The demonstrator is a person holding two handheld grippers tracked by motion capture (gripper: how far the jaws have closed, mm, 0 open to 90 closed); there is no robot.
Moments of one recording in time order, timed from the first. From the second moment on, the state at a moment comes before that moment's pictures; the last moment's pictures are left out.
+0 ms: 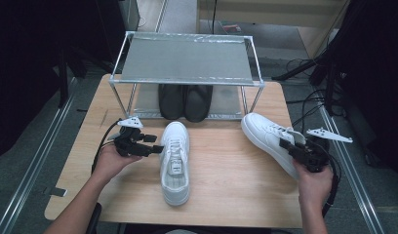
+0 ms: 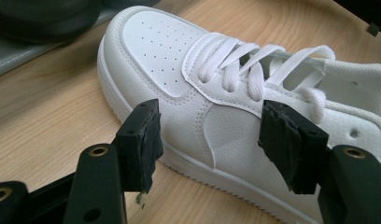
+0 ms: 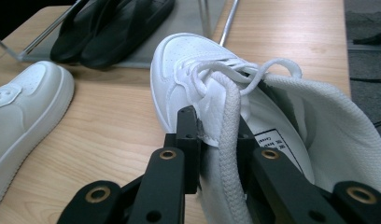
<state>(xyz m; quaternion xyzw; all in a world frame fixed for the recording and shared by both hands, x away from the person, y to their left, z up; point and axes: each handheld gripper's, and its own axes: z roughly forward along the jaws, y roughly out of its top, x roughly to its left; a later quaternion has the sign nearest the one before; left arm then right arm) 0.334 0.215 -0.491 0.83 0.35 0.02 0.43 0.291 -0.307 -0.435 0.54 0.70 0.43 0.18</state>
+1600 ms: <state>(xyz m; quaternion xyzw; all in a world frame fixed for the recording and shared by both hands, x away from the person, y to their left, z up) 0.332 0.216 -0.492 0.83 0.35 0.01 0.43 0.294 -0.162 -0.474 0.42 0.81 0.39 0.12</state>
